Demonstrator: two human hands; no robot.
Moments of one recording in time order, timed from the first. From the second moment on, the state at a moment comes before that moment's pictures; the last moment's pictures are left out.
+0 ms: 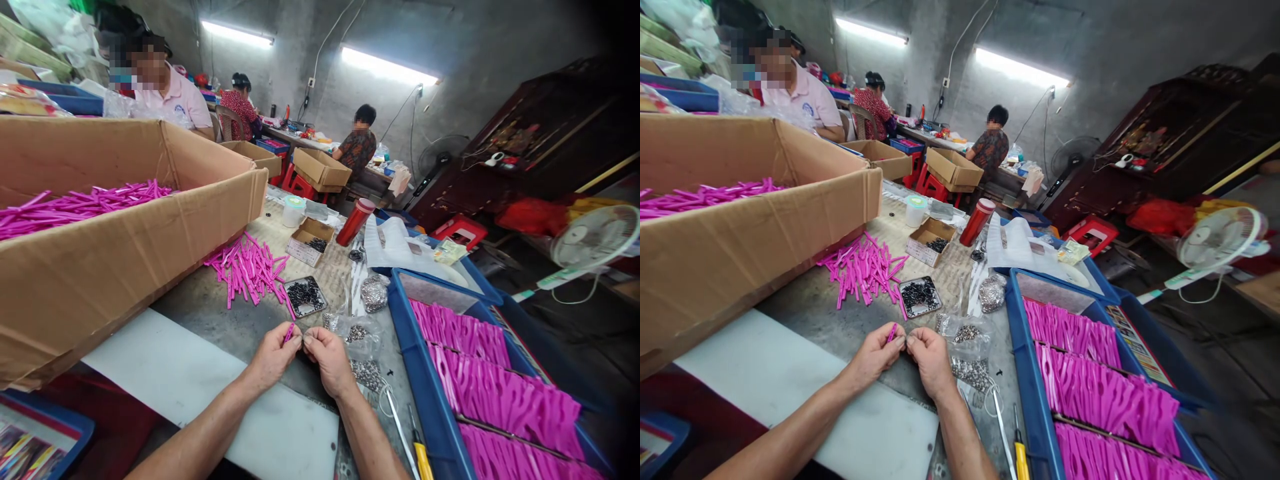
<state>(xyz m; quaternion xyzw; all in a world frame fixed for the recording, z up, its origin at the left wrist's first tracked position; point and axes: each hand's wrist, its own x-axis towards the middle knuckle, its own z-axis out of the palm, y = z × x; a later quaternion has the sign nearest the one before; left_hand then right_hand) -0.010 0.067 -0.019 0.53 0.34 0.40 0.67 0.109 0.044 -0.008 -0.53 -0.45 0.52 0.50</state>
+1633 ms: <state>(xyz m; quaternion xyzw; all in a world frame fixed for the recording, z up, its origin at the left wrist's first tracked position) -0.008 0.062 -0.022 0.53 0.37 0.41 0.64 0.098 0.043 -0.006 -0.65 -0.47 0.30 0.51</state>
